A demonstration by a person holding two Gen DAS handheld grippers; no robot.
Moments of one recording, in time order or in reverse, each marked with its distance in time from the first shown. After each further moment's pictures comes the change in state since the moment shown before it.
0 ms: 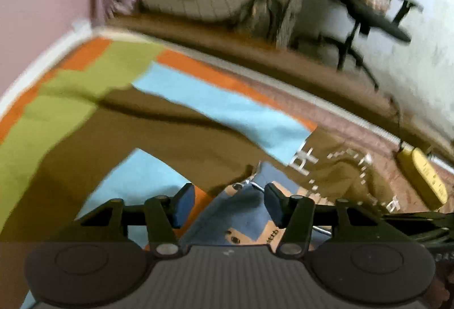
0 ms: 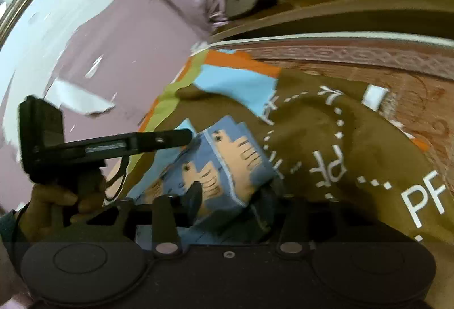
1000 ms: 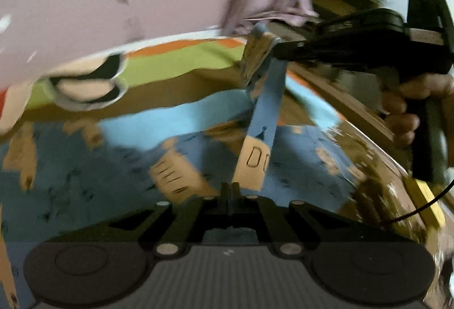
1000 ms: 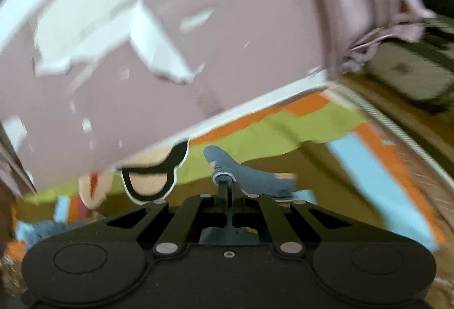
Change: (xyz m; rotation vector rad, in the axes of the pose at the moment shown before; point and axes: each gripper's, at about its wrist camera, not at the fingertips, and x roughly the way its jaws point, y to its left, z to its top) left arm -0.142 -0.003 -0.198 -0.323 -0.322 0.202; right arm 0.046 0.170 0.046 -0.539 0.007 0.053
